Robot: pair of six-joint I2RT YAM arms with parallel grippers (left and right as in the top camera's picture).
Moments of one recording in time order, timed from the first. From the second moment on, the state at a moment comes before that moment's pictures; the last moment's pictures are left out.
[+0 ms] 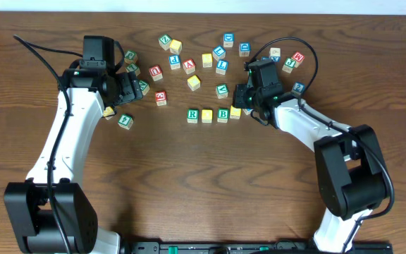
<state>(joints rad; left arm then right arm) -0.02 1.66 1.35 -0.84 -0.06 -0.33 0.36 1.95 1.16 -0.11 -0.12 0.43</state>
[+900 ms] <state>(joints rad) -0.02 1.66 1.35 -0.84 -0.06 -0.33 0.38 1.96 1.16 -0.18 -0.12 0.44</state>
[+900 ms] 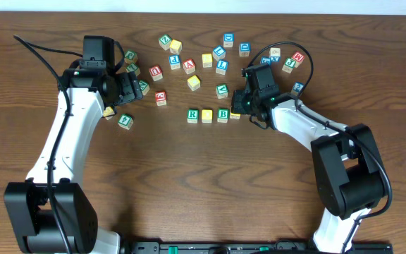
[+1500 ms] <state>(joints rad) -0.02 1.66 1.35 -0.84 -0.06 -0.33 0.38 1.96 1.16 -0.29 -0.15 0.49</state>
